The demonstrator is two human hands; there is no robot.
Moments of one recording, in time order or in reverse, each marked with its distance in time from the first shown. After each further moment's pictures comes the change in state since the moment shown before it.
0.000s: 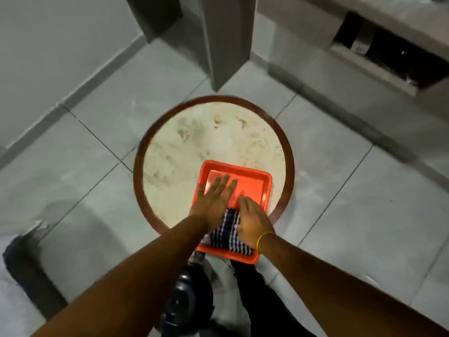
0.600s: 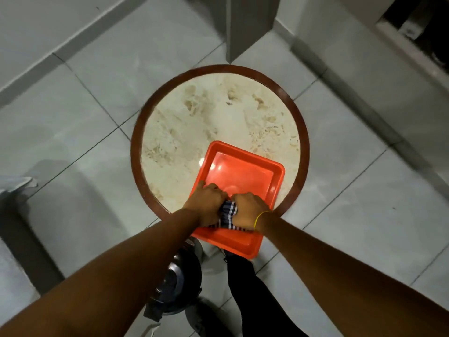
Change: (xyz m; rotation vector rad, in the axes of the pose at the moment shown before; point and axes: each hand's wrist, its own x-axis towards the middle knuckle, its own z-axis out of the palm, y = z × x) left_hand 0.002 -0.027 0.038 0.032 -0.082 0.105; right_hand 0.048 -0.013 -0.011 -0.012 -0.224 -0.073
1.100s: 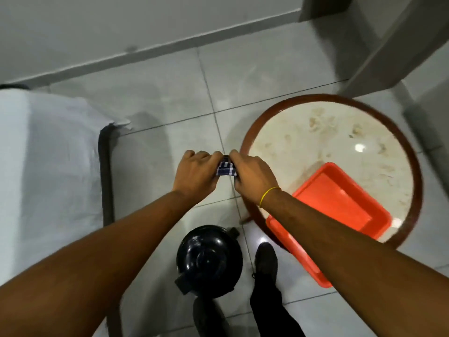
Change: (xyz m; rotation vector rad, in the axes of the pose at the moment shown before) left_hand -0.241 -0.161 0.018 -0.070 0.673 -0.628; right_hand 0.028 -0.281 0.019 -0.303 0.346 -0.698
